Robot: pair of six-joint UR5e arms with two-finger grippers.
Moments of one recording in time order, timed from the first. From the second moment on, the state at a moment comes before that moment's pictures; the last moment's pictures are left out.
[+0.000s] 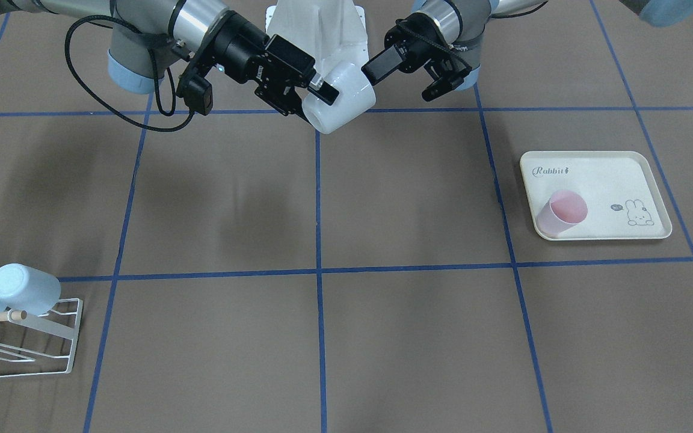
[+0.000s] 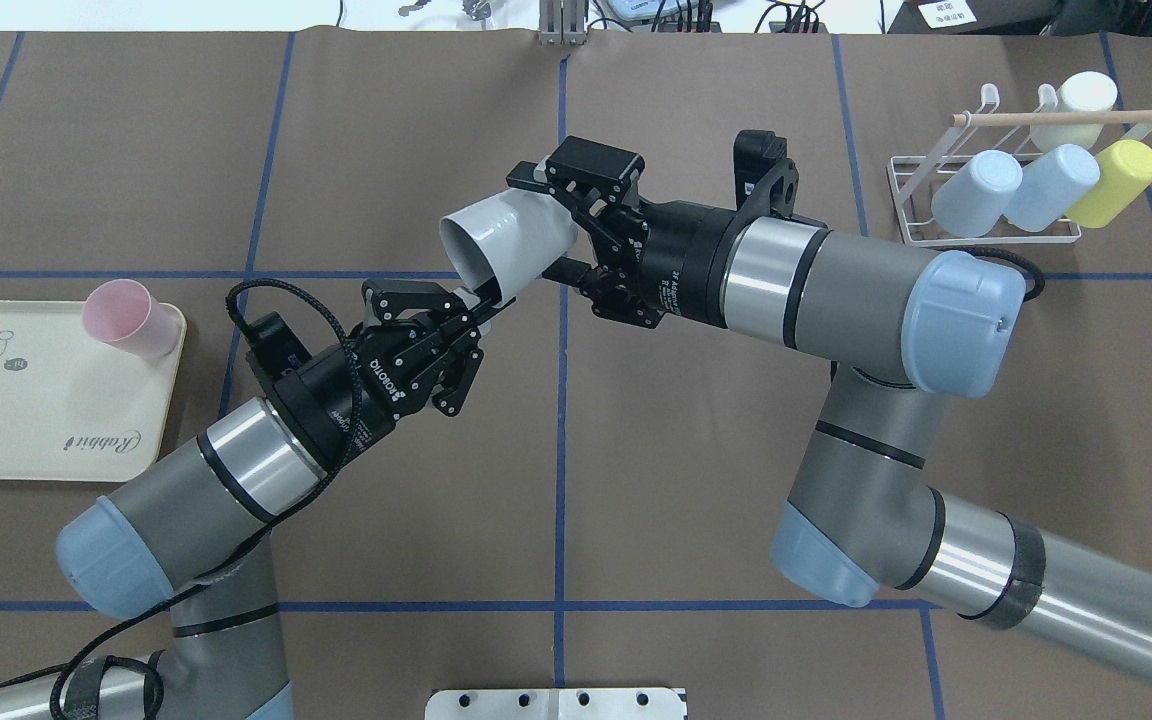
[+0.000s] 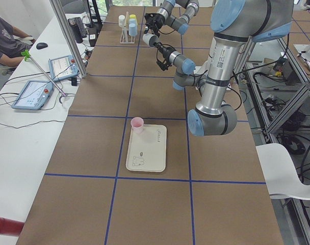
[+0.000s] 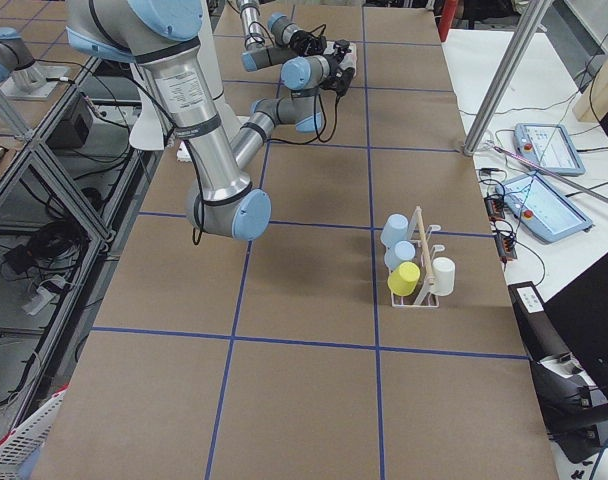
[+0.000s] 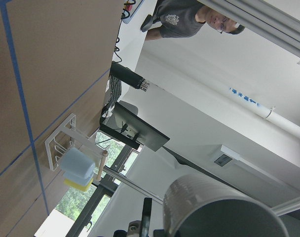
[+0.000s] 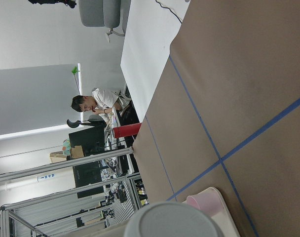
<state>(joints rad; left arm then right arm) -0.30 -1.99 -1.71 -3.20 -1.09 -2.33 0.54 -1.04 1.79 -0.44 1.60 2.11</state>
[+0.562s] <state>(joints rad) -0.29 -2.00 -1.71 -3.18 -1.09 -2.33 0.54 -1.04 1.79 -0.44 1.59 2.11</state>
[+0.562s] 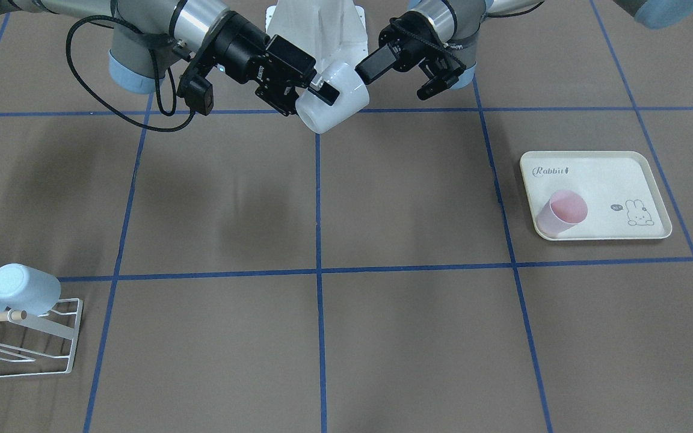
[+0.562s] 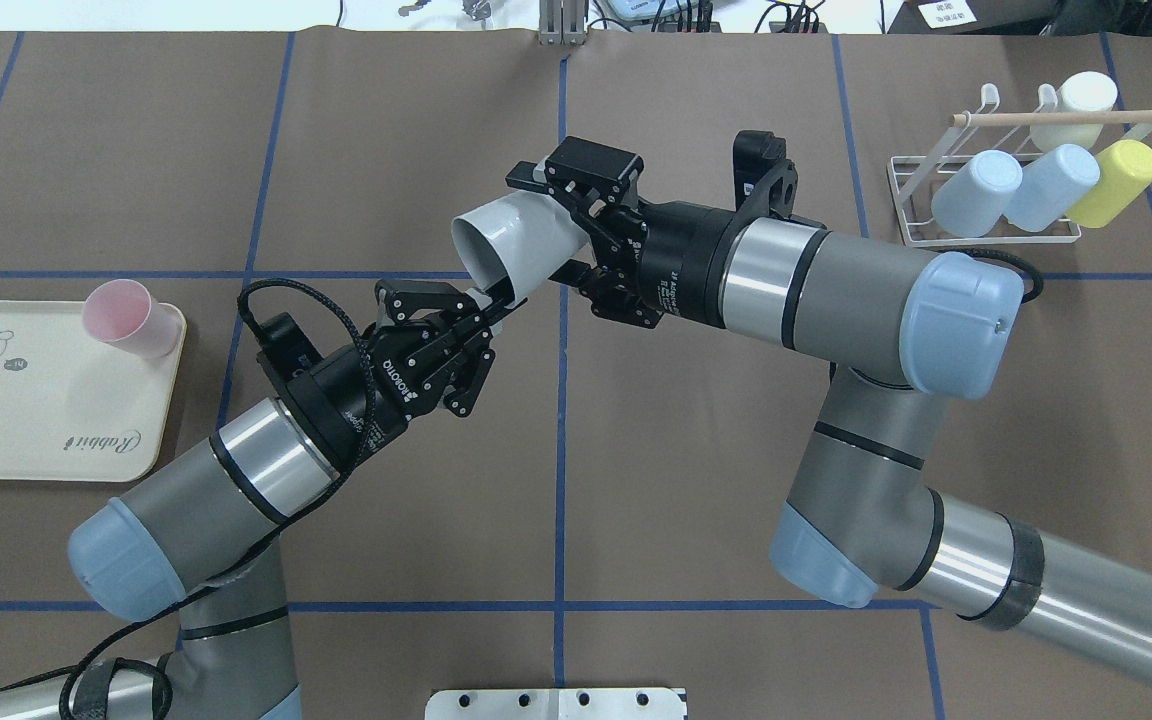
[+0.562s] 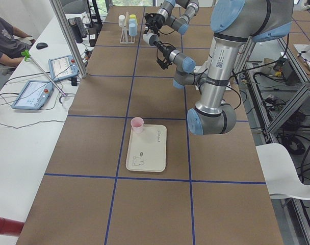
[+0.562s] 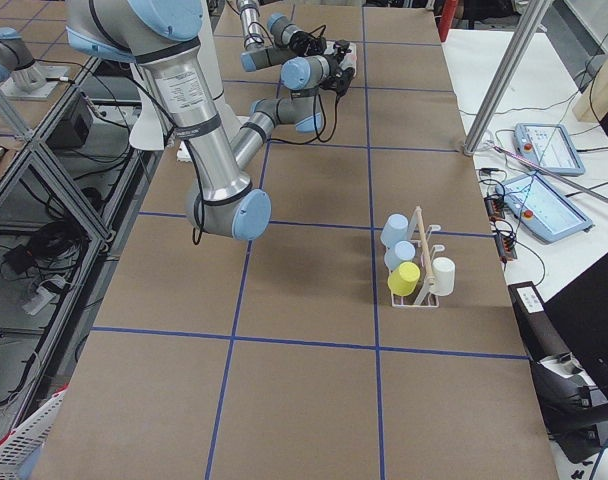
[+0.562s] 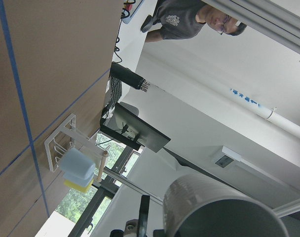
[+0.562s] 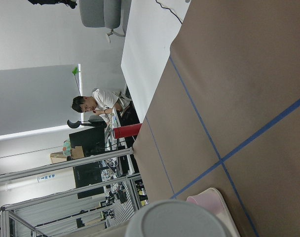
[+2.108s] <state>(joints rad) -0.30 -1.98 -1.72 -3.18 -1.10 -2.21 0.65 -1.06 1.77 -0.44 1.59 1.96</state>
